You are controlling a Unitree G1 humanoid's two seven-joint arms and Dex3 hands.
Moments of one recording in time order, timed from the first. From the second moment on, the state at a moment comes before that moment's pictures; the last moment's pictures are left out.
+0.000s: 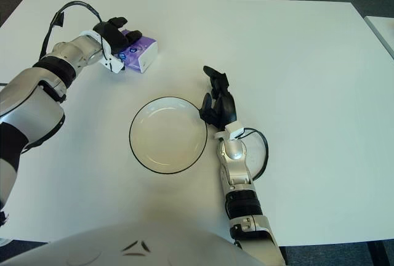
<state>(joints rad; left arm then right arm) -1.24 0.41 -0.99 1.32 1.00 -0.31 0.17 -0.07 0.03 0.05 0.24 -0.01 -0.51 0.00</state>
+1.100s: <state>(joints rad) -1.04 0.35 -0.77 1.33 0.77 -0.27 0.52 -0.06 0.03 0.04 0.22 -0.01 -0.51 0.02</state>
